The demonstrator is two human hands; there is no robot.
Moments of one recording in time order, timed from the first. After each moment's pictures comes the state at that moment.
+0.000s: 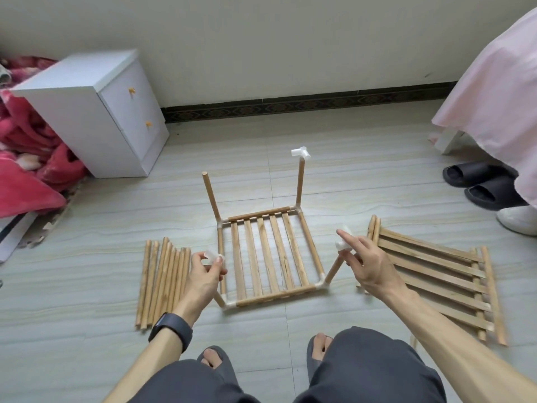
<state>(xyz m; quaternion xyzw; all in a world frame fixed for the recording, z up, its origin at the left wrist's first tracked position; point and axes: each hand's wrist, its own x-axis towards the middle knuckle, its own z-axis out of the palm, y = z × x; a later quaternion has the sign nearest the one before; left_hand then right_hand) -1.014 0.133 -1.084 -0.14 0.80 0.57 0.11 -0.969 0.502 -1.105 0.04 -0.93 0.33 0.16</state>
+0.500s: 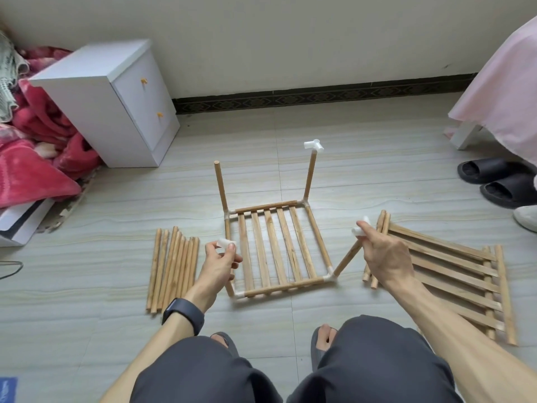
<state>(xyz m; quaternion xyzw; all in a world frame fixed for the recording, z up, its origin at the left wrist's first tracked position) -1.013 0.145 -1.081 -0.17 0.77 0.59 0.15 -0.978 0.496 -1.090 -0.03 -0.96 0.16 0.25</state>
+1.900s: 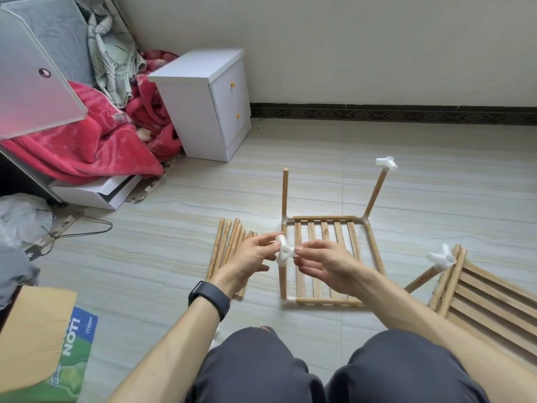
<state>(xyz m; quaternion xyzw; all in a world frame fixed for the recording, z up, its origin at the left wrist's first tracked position) -0.991 0.072 -1.021 -0.09 0.71 0.67 0.18 -1.008 0.277 -1.029 -0.11 -0.56 0.76 -0.32</state>
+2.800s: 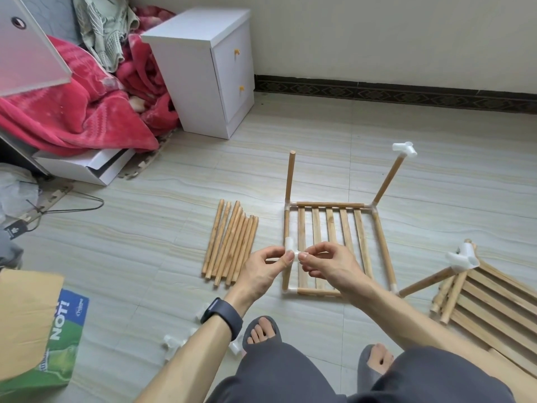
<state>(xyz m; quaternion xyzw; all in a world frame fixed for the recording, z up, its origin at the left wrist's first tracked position) -0.979 0.072 -1.095 -0.08 0.77 0.62 0.12 -1.006 0.266 -1.080 -0.08 -0.72 0.65 -0.23</state>
